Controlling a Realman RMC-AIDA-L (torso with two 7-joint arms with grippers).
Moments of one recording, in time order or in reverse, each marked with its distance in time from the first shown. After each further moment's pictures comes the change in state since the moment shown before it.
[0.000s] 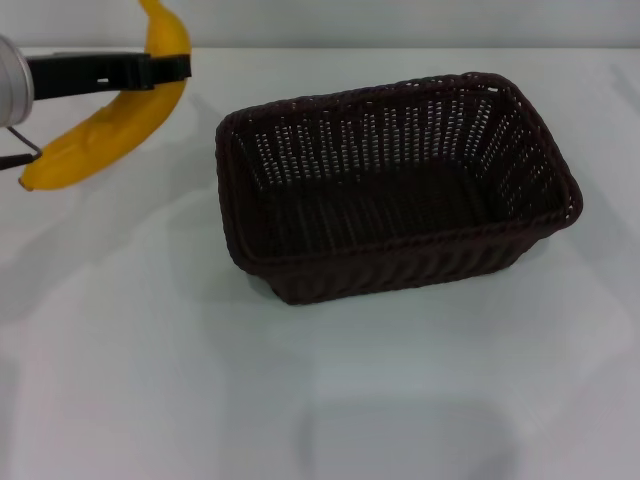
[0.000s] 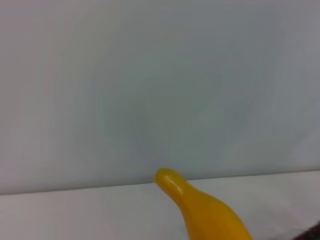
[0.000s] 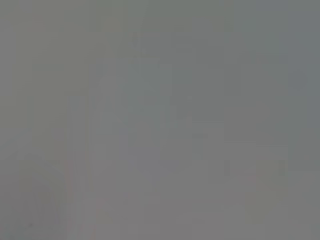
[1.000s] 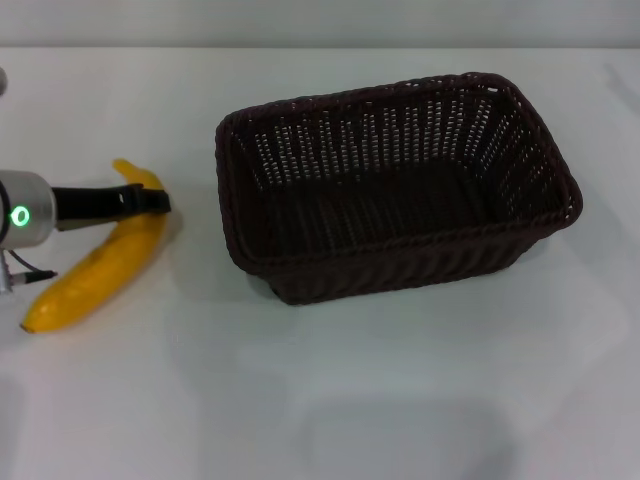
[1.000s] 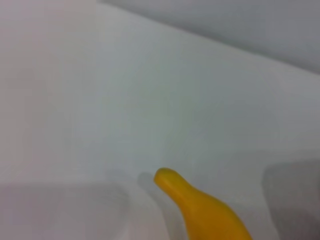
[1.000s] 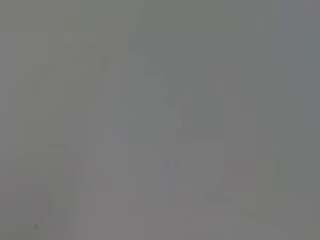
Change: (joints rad) left arm 0.047 -0.005 0.142 -0.193 0.233 0.080 -0.372; right arm 0.009 -0.002 -0.003 -0.001 -0.004 -0.002 -0.004
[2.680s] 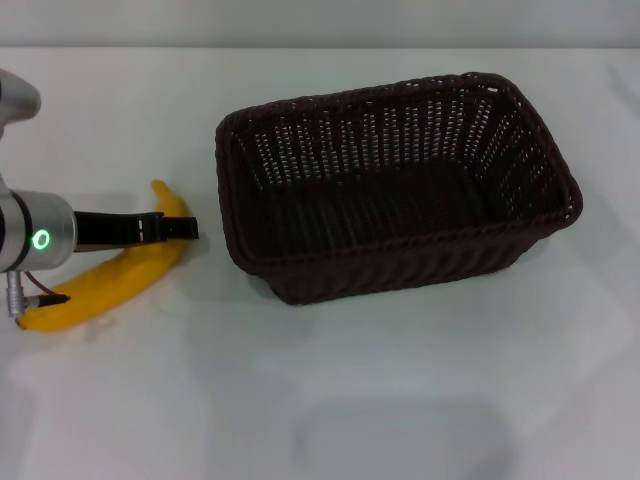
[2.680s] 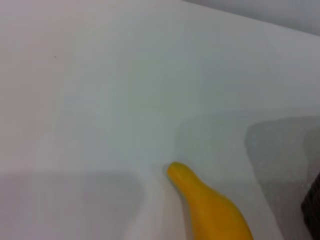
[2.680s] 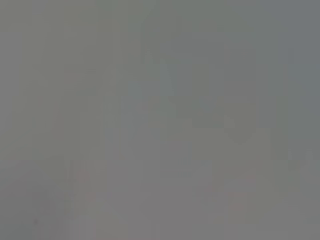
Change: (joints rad) left arm 0.026 -0.001 0.087 0.051 0.048 -0.041 -0.028; right arm -0.006 0.002 0.000 0.002 -0.003 0.000 0.003
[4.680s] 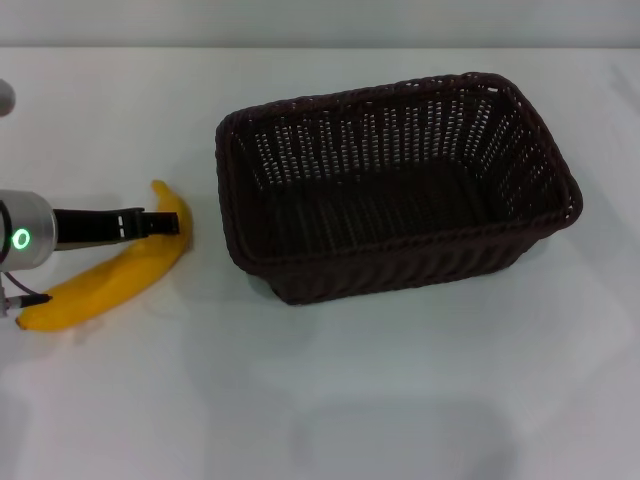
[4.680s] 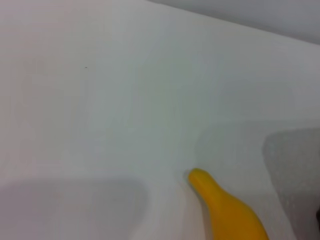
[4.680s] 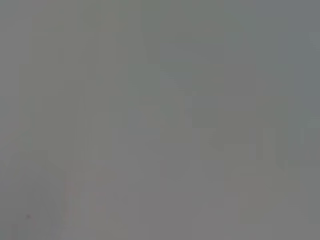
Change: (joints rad) left arm 0.039 0.001 -0.005 0.068 0.039 -0.011 -0.042; right arm 0.001 0.000 0.000 0.007 0.003 0.021 0.000
